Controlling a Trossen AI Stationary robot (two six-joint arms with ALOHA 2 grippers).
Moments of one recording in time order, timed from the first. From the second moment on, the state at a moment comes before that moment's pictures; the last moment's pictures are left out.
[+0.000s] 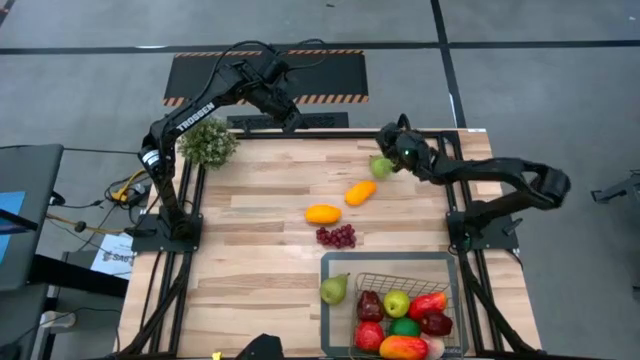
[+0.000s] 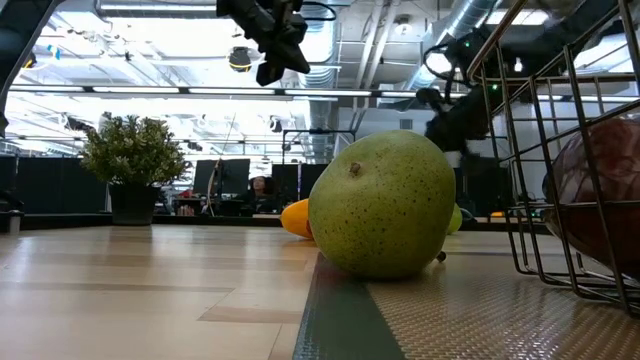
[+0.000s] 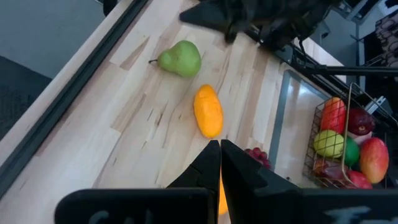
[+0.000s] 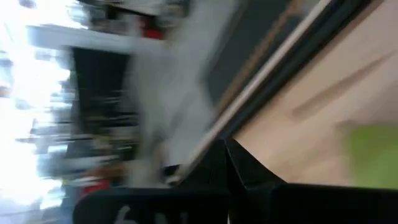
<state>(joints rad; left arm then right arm) 0.68 1.82 2.01 -1.11 0.55 -0.01 -0.58 1.31 0.59 0.30 0.39 1.58</state>
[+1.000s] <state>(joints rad) 0.68 1.82 2.01 -1.11 0.57 -0.02 -0.60 1.53 0.80 -0.26 -0.22 1.12</state>
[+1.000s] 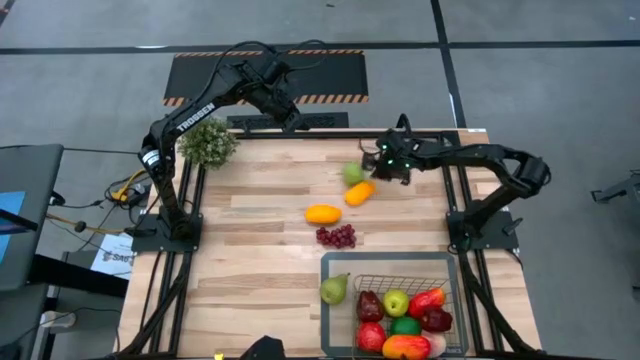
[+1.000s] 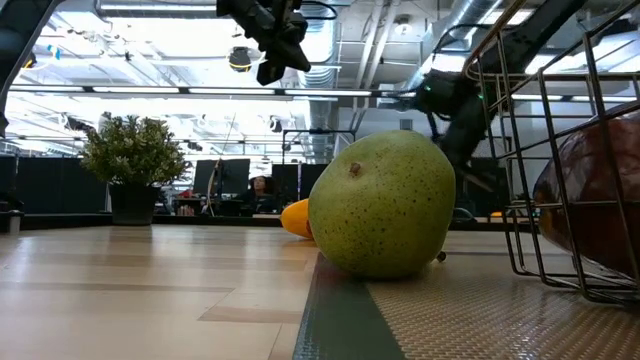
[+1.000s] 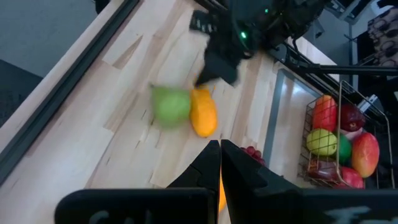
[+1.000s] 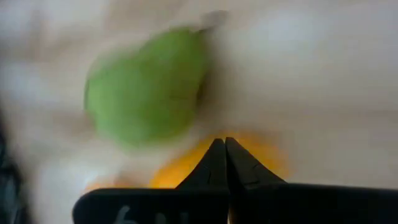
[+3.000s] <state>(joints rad) 0.66 1.70 2.01 -1.27 0.36 0.06 -0.33 2.12 1.62 -0.85 -0.02 0.90</state>
